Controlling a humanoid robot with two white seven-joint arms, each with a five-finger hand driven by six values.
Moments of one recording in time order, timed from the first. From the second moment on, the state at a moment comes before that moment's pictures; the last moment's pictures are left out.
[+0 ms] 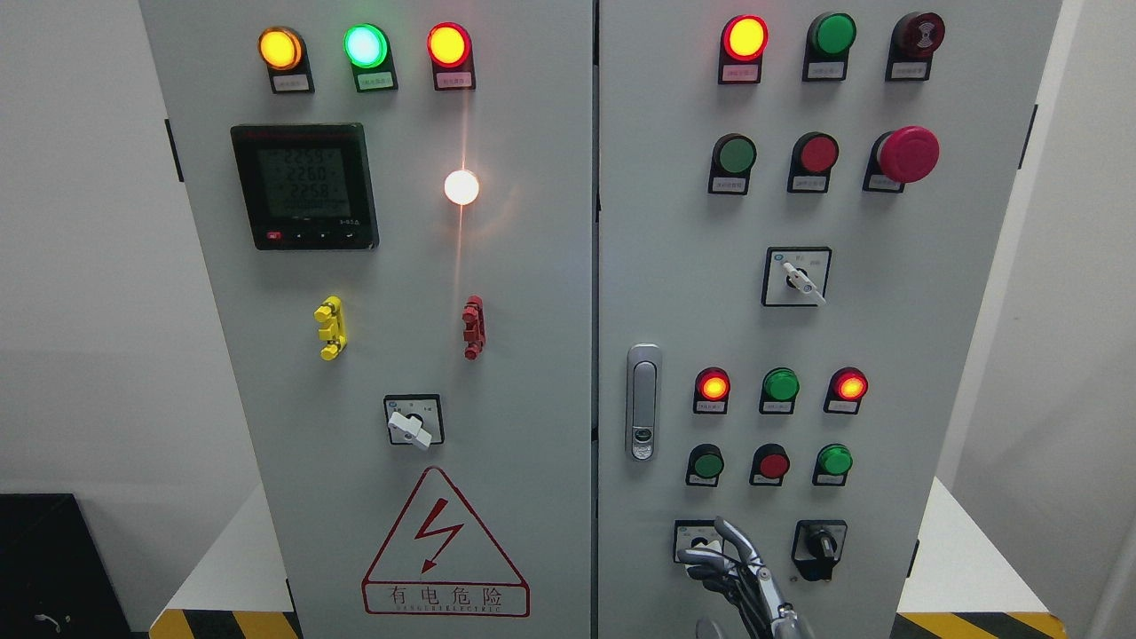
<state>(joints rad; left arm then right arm) -0.04 -0.11 -0.13 -0.05 0.14 -0.06 -0.06 0.02 -0.03 0.33 -2.02 0.16 -0.11 -0.15</state>
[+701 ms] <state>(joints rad) -0.04 -0.11 -0.13 -0.05 0.14 -0.06 -0.06 -0.06 -0.01 0.33 -2.02 0.42 -0.08 -0.15</state>
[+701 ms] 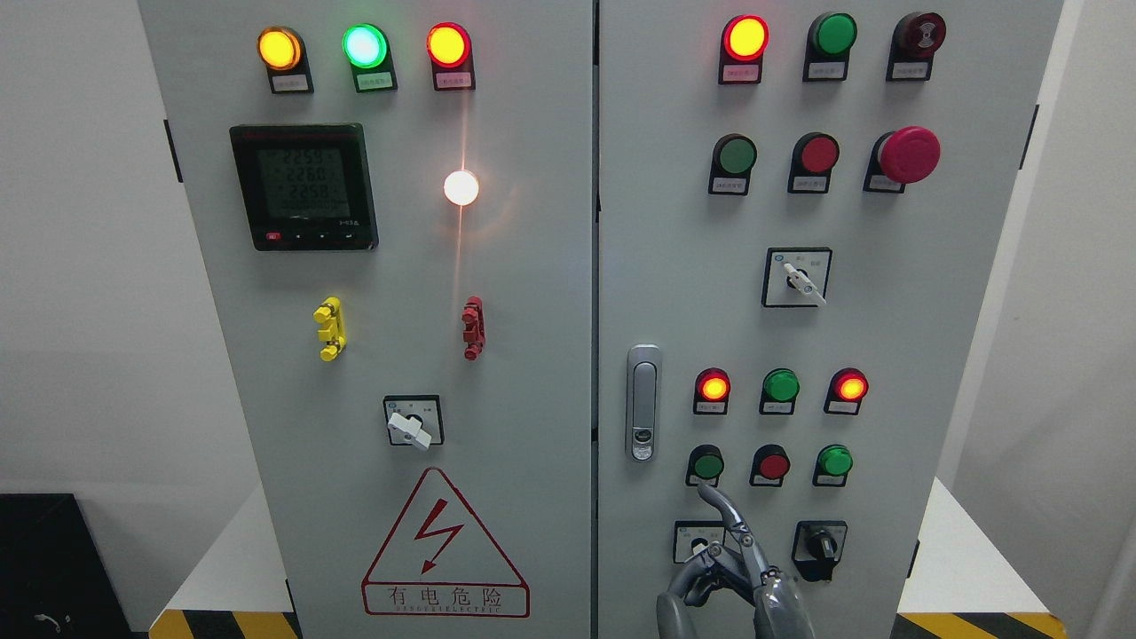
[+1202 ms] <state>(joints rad) -0.04 -0.11 -0.13 -0.05 0.14 -0.06 -0.06 -0.12 0.02 0.33 -2.02 0.67 0.05 -0.16</state>
